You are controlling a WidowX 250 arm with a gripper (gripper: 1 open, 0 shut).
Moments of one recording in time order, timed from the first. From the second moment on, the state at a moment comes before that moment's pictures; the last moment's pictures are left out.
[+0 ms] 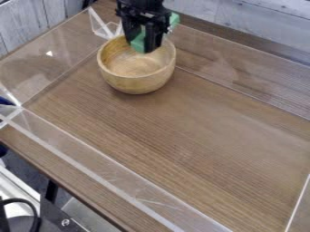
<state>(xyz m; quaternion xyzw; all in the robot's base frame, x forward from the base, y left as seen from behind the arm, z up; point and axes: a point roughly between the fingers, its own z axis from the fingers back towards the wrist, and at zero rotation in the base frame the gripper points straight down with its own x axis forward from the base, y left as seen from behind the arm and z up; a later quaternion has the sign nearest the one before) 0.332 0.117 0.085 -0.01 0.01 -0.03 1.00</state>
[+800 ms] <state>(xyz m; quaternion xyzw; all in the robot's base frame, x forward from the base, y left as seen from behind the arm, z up) 0.332 0.110 0.087 -0.03 0.00 -0.03 1.00</state>
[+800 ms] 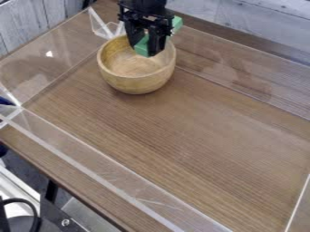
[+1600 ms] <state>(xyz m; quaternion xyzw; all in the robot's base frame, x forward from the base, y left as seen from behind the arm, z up) 0.336 0.110 0.087 -0.04 -0.01 -0.03 1.00</state>
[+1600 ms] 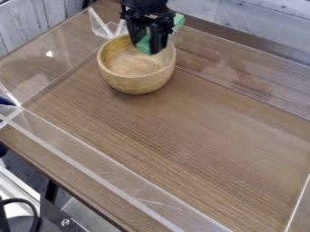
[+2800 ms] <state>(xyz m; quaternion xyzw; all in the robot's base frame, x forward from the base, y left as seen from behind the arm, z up) 0.334 0.130 0.048 -0.02 0.03 -0.01 1.00</state>
